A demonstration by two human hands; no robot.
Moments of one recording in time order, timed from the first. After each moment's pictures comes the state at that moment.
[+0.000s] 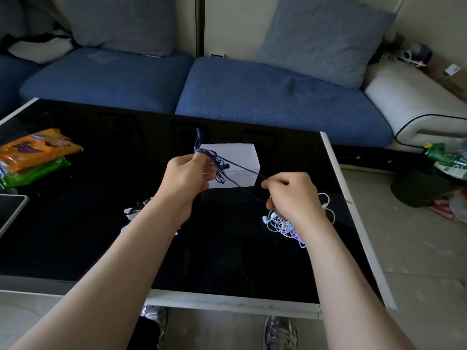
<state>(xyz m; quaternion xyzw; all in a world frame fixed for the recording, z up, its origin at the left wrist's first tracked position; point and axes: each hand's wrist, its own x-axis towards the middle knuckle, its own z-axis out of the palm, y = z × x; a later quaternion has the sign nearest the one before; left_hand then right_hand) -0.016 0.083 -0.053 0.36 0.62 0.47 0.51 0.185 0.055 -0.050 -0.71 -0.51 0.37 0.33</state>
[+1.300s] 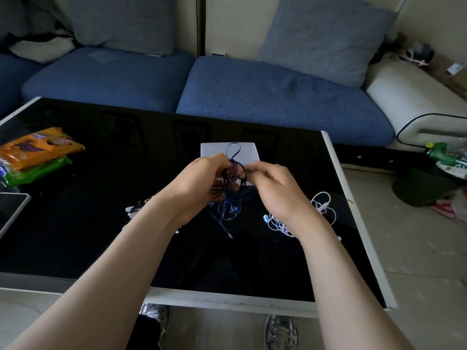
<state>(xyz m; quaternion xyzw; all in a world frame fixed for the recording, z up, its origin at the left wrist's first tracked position) -0.010 0.072 -0.042 0.46 0.50 0.37 0.64 0.163 0.057 -0.042 -0.59 -0.61 0.42 0.32</state>
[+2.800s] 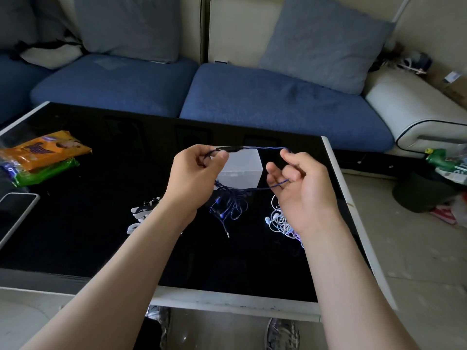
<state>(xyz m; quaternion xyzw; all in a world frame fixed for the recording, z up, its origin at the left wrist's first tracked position) -0.014 0.064 -0.044 0.49 0.58 0.52 0.39 0.169 0.046 -0.019 -0.44 -0.20 0.62 0.62</state>
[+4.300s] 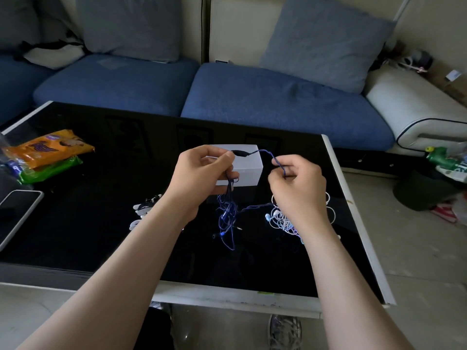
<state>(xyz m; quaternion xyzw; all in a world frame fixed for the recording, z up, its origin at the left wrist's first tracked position) -0.013 0.055 -0.035 0.45 0.53 0.50 0.51 0.173 0.041 -0.043 -0.66 -0.54 0.23 0.47</state>
